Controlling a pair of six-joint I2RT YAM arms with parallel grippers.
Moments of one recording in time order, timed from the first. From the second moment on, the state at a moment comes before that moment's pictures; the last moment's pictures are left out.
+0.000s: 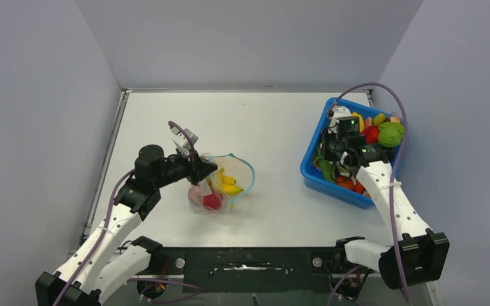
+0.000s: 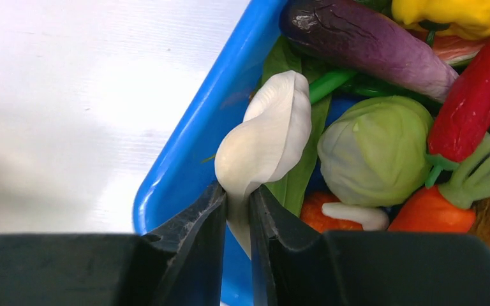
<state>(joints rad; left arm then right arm) -0.42 0.84 0.69 -0.11 0.53 -0.24 0.18 1.21 1.05 -0.65 0.07 0.05</state>
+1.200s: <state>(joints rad) -0.42 0.90 0.68 -0.01 0.48 -0.41 0.84 1.08 0.96 -0.28 -0.22 0.46</state>
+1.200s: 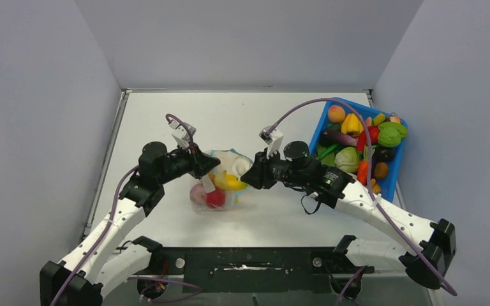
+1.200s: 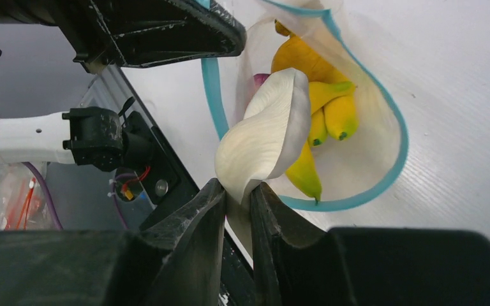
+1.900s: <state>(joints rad) -0.42 0.87 0.68 0.01 0.52 -0.42 0.87 1.38 1.14 -0.31 -0.20 0.32</state>
